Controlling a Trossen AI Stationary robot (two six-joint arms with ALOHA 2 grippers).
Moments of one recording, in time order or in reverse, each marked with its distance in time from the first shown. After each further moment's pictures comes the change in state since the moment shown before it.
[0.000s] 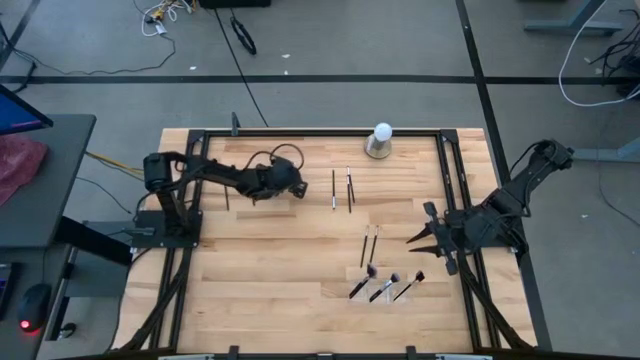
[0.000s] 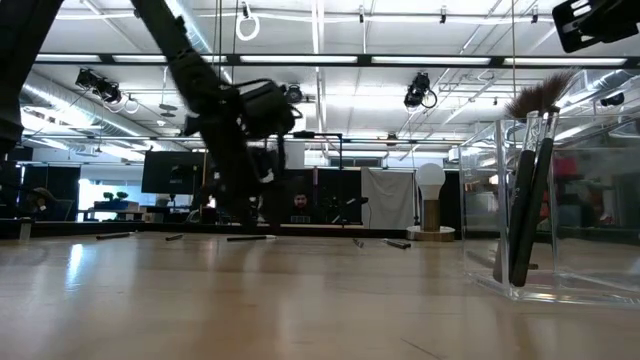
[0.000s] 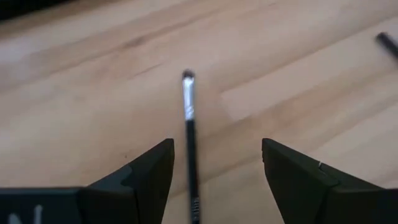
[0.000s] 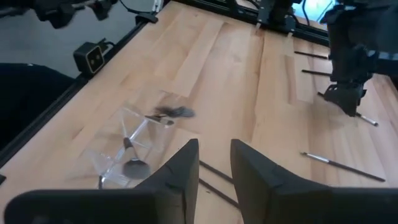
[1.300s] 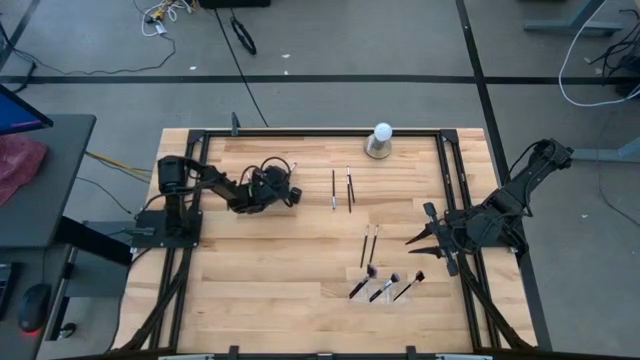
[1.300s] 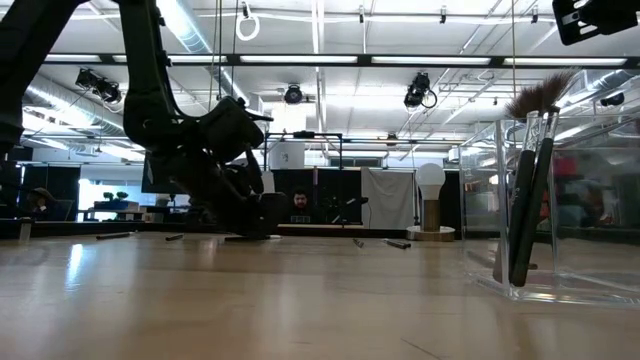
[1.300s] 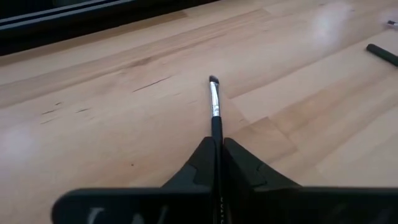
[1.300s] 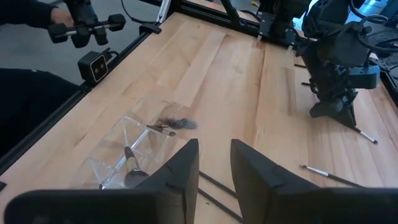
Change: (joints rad) left arm -0.076 0.144 -0.265 0.594 -0.122 0.140; right arm 0.008 0.001 -0.001 0.044 0.003 -0.038
